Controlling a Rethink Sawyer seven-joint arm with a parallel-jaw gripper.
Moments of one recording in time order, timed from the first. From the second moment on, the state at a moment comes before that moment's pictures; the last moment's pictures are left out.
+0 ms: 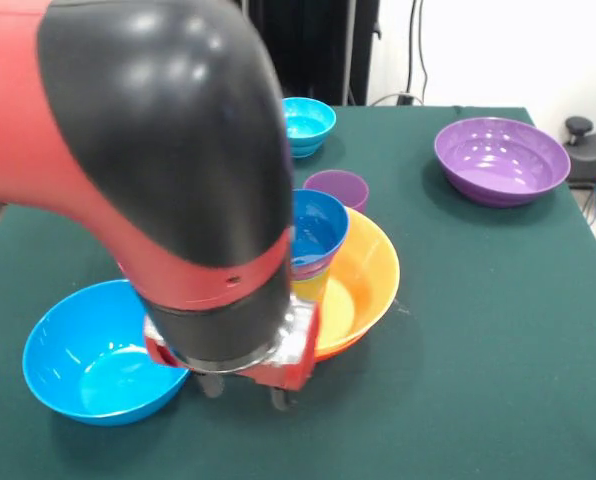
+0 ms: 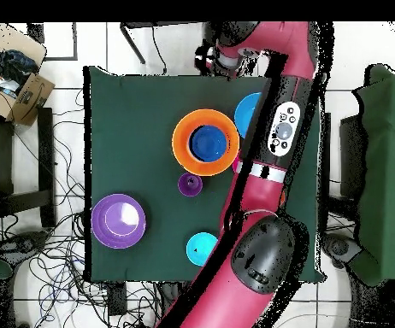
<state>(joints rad) -0.59 -0.05 1.57 0.32 -1.52 1.81 1.75</state>
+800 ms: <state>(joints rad) -0.60 -0.05 1.42 0.34 -1.50 1.81 1.75</state>
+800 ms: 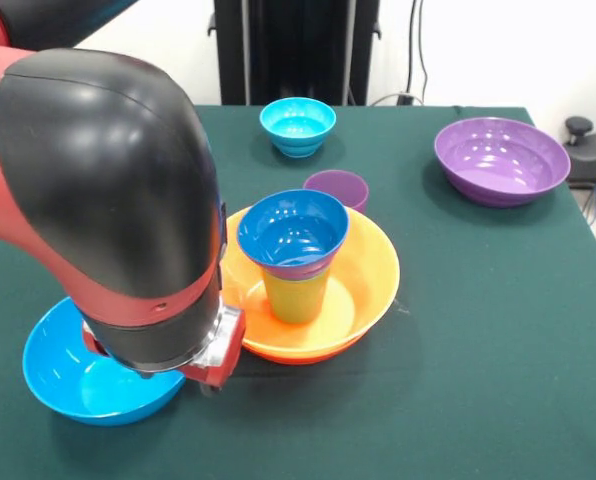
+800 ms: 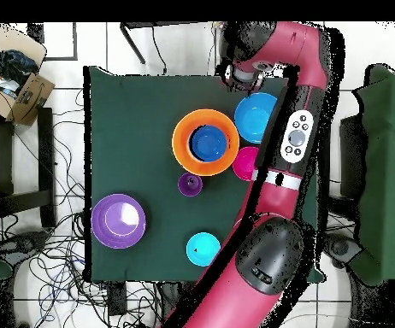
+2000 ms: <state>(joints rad) -0.65 -0.05 1.22 0.42 -1.33 1.74 1.75</state>
